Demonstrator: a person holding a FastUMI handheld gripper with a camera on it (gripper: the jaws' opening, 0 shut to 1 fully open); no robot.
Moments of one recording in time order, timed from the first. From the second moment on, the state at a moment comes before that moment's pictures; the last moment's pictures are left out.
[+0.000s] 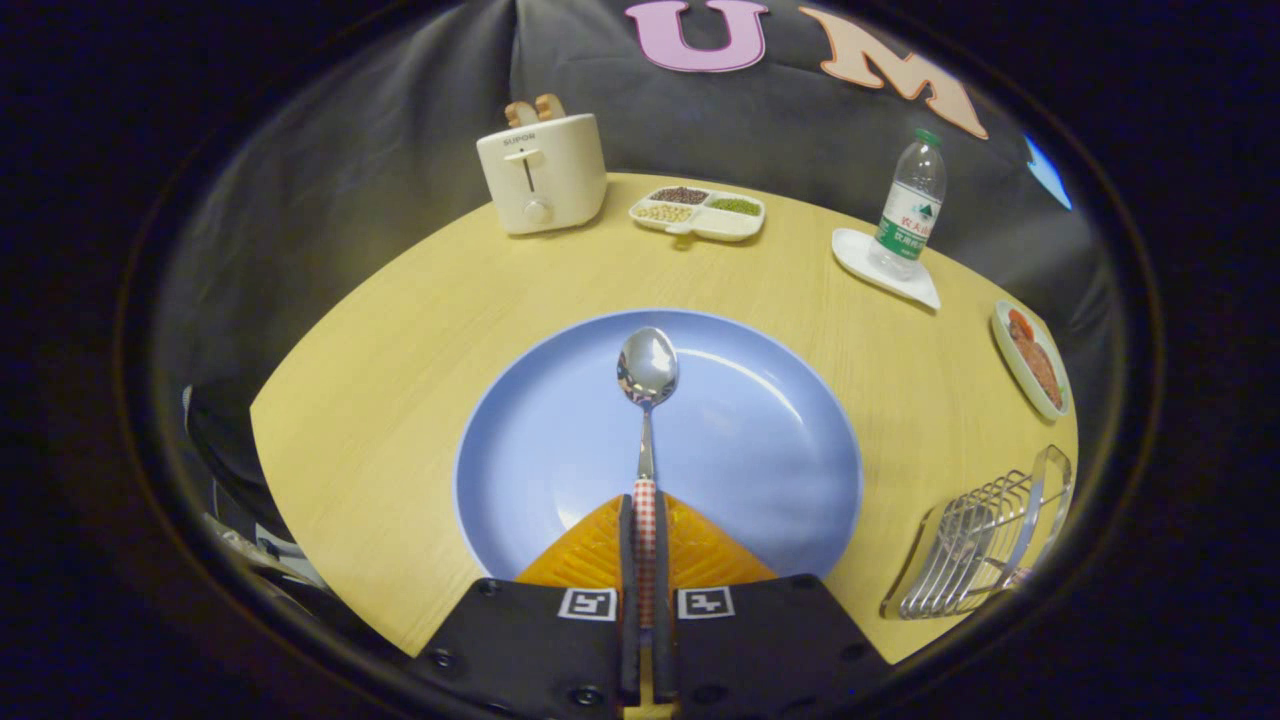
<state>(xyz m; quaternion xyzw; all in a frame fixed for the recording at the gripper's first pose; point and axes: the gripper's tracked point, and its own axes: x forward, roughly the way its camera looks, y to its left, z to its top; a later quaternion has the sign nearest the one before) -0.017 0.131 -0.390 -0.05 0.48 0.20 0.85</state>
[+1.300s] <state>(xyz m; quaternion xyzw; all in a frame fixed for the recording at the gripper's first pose) 0.006 0.047 -0.273 -0.14 0.51 0.25 0.81</state>
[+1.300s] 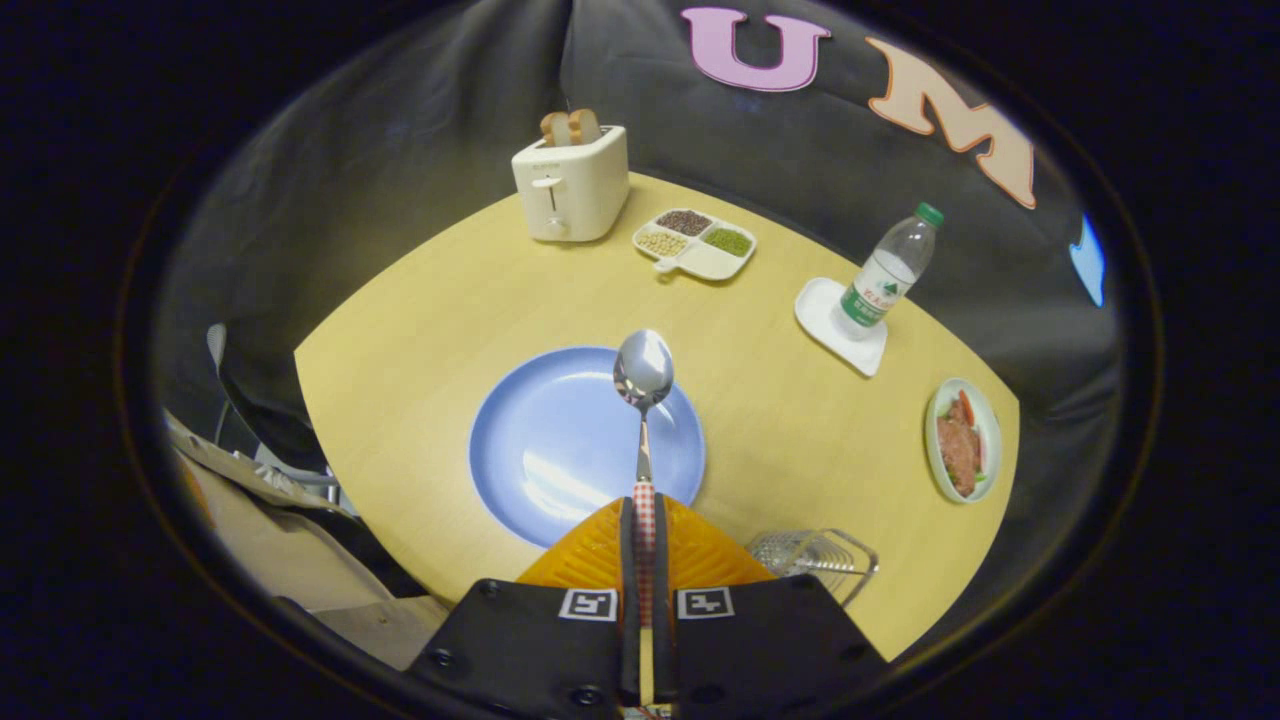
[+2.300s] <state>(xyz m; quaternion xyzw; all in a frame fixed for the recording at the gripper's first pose) -0.024 -0.101 -0.231 -0.26 0.58 0.23 0.74</state>
